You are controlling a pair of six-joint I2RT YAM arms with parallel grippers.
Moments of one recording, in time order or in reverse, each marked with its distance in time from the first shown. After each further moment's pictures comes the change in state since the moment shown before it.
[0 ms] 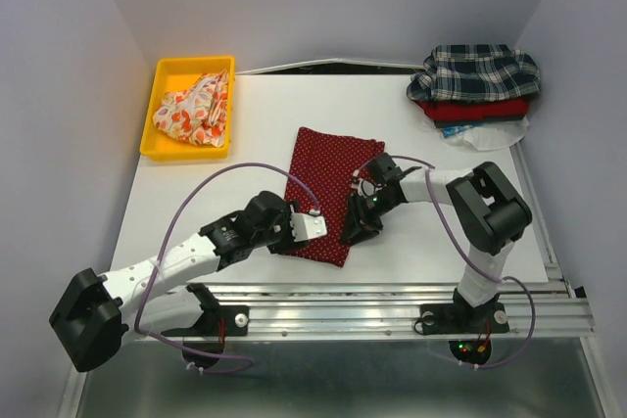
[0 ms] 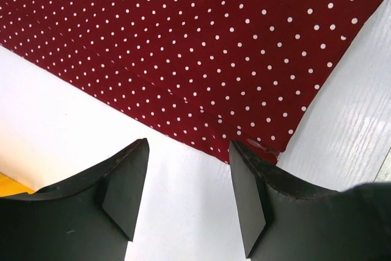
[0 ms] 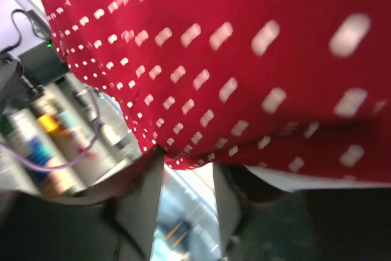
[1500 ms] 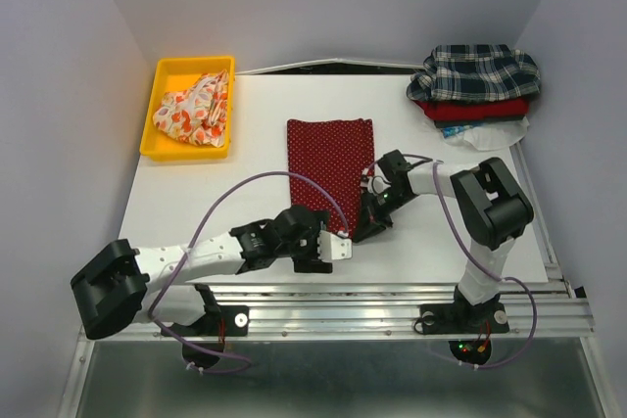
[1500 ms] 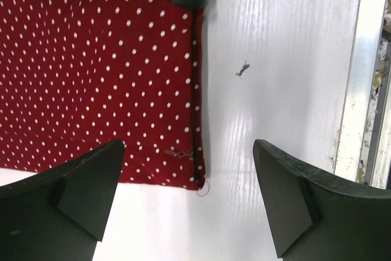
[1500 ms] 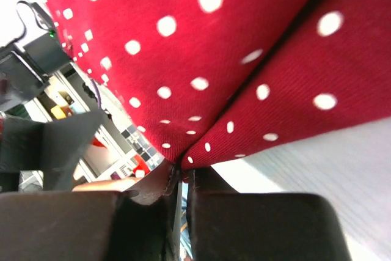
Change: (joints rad) left arm -0.192 0.184 0.027 0.158 0.032 -0.008; right arm -0.101 0.059 0.045 -0.155 -0.110 -0.130
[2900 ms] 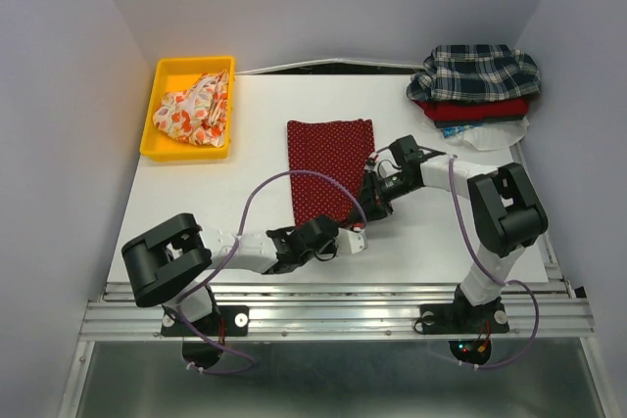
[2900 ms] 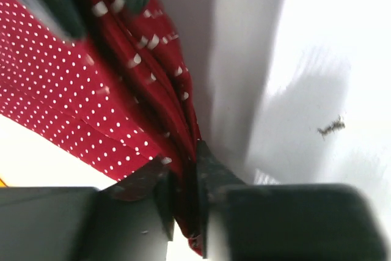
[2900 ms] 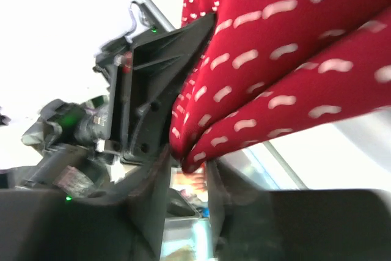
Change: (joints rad) left arm -0.094 0.326 0.009 0.326 -0.394 -0.068; right arm -0.070 -0.083 0.046 0.028 -0.237 0.186
